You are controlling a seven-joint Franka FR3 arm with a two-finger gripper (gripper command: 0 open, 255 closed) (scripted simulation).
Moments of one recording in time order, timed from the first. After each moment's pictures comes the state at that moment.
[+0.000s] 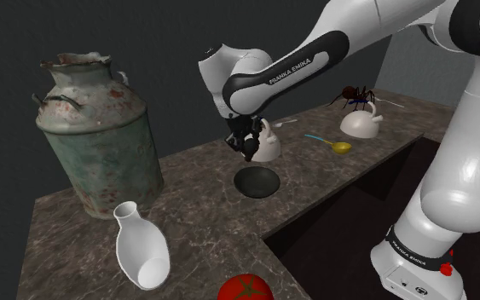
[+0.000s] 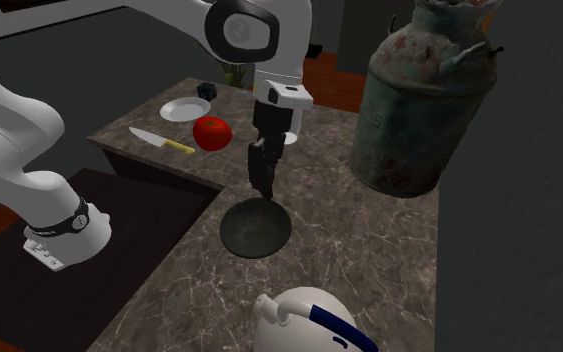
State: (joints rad) arm 0.05 0.09 0.38 -2.01 -0.37 1.86 0.66
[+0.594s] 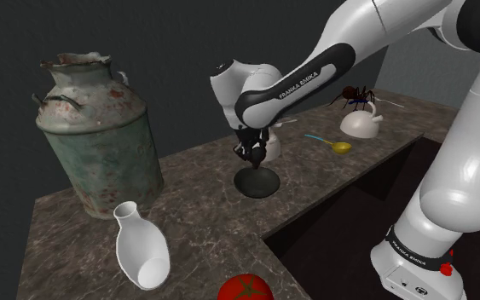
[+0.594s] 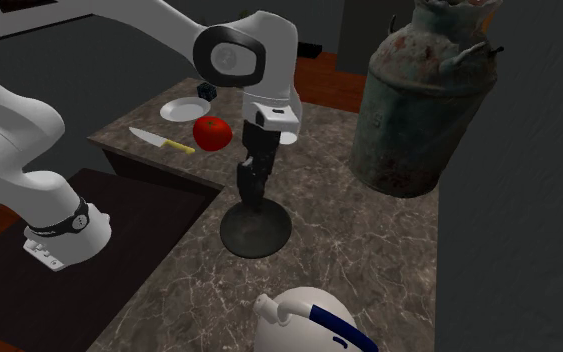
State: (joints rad) arm 0.04 0.06 0.36 -2.14 -0.38 1.97 0.67
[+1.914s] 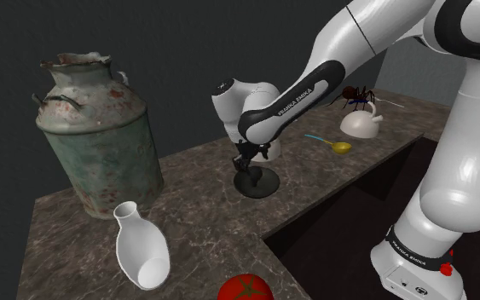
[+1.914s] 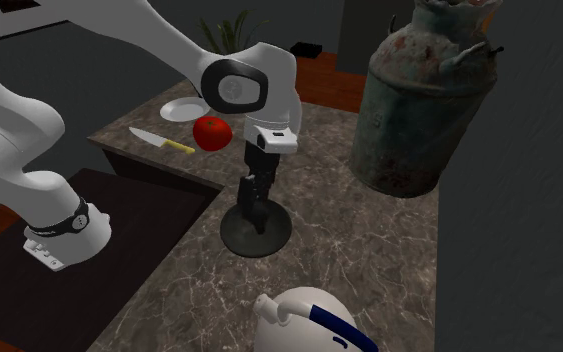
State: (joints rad) arm 0.04 0.13 0.36 -2.19 -0.43 2.06 0.73
